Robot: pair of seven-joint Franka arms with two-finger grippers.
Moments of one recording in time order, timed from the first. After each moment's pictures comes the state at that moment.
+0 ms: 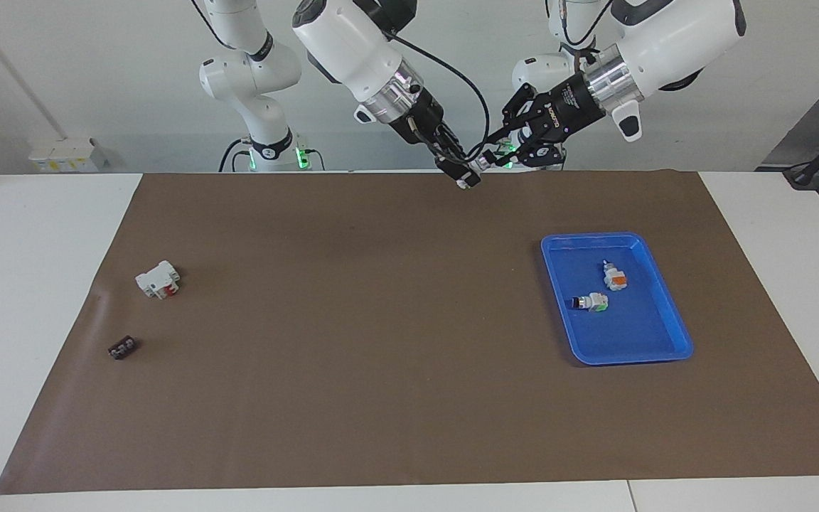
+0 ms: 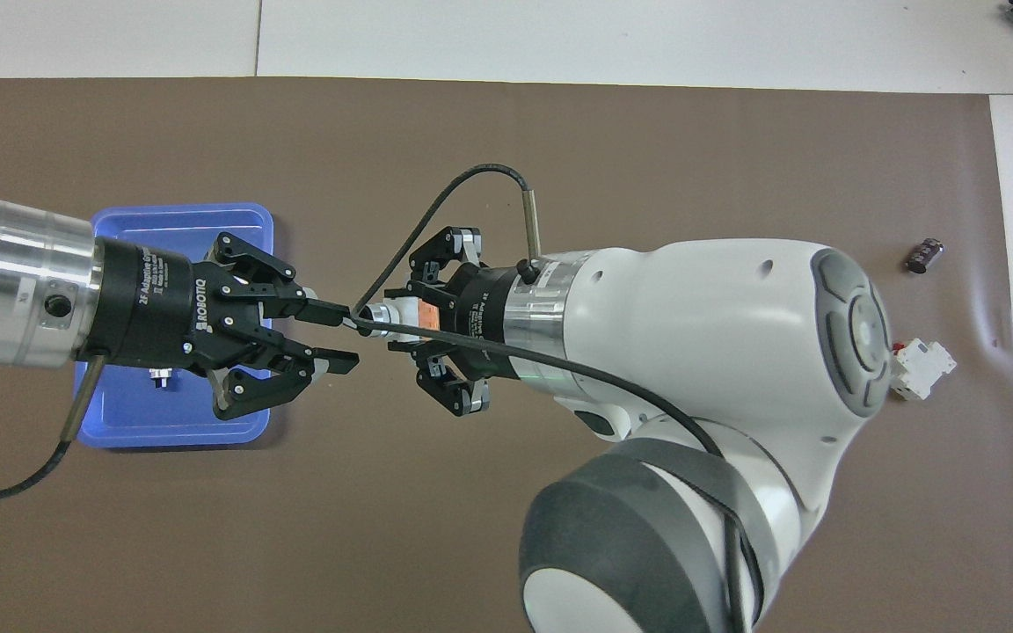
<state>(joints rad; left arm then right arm) 0.11 -0.14 -0.32 -1.76 -0.85 1.67 -2.08 0.32 0.09 0.31 -1.69 0.60 2.26 1.80</state>
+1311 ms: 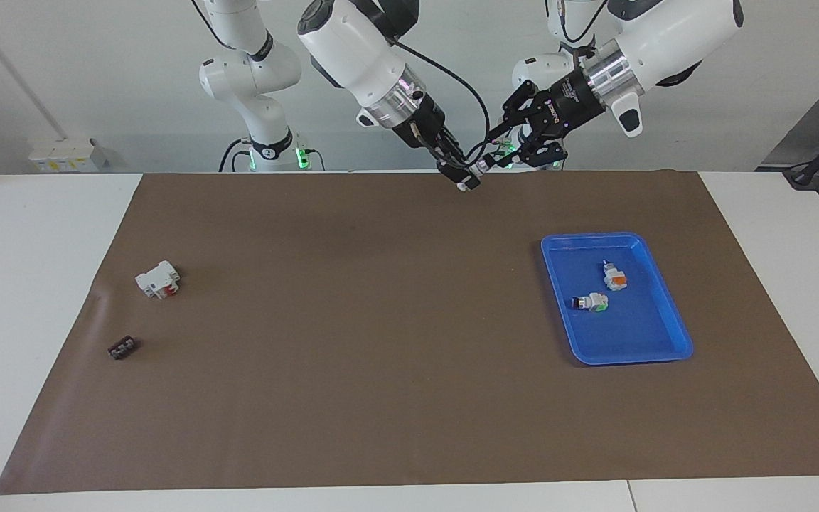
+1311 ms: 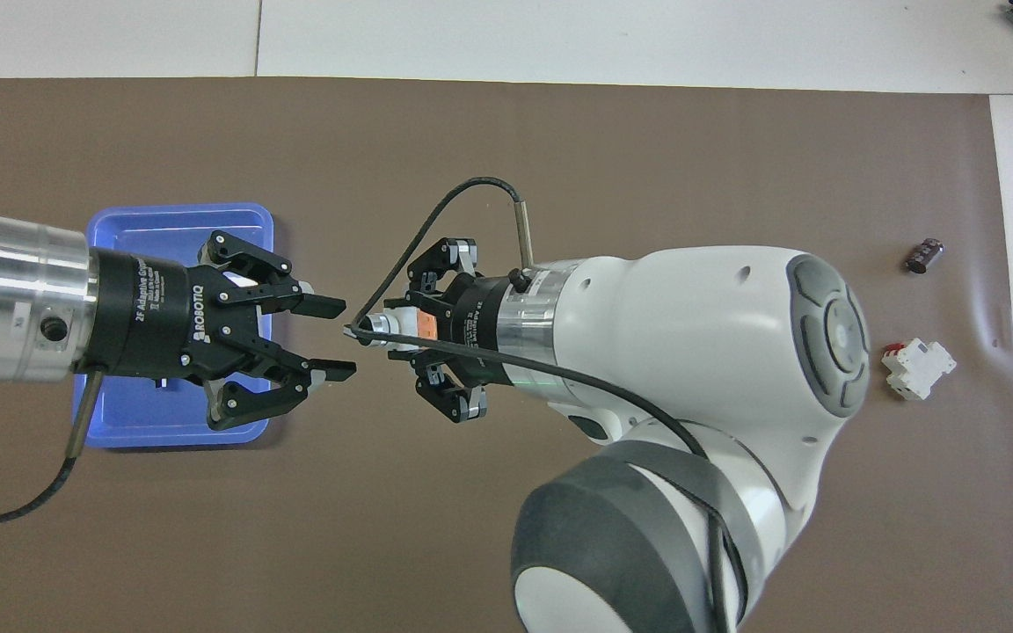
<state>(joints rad) 0.11 -0.18 -0.32 -1.82 -0.85 1.71 -1.98 0.32 0.09 0.31 -1.70 0.60 2.26 1.80</state>
